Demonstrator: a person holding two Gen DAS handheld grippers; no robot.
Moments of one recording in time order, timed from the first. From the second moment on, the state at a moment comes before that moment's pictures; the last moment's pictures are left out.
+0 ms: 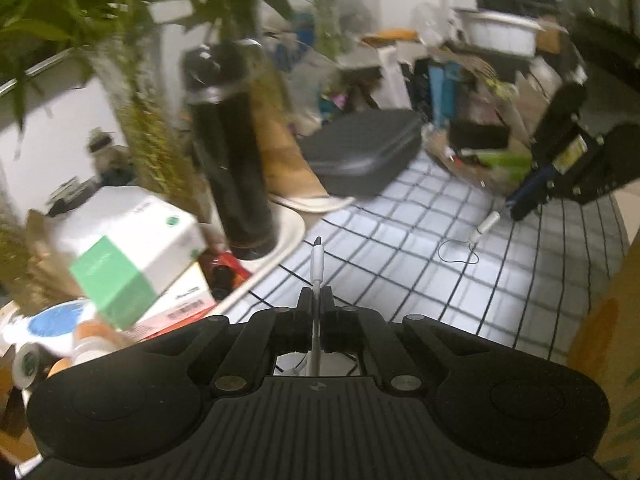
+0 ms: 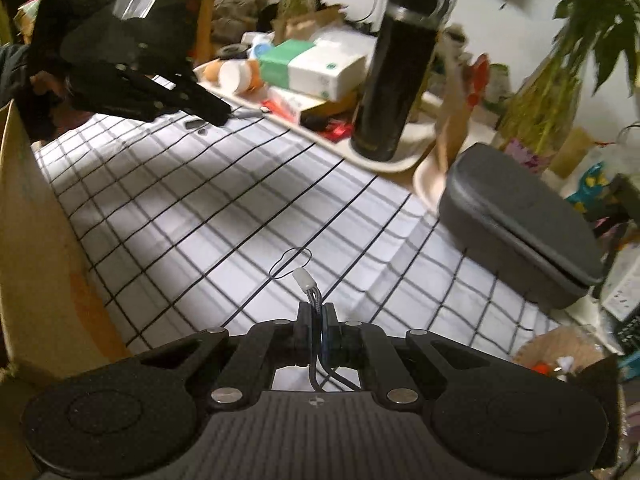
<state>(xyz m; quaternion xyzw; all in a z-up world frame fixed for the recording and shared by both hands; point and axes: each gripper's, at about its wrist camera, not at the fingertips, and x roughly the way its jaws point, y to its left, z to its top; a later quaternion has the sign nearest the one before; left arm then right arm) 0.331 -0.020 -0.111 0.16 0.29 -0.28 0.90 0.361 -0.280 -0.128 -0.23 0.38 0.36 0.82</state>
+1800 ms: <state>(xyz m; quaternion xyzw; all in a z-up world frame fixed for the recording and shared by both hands) 0.135 -0.021 0.001 0.00 0.36 -0.16 0.92 0.200 -0.266 -0.029 -0.07 0.25 0.44 0.86</state>
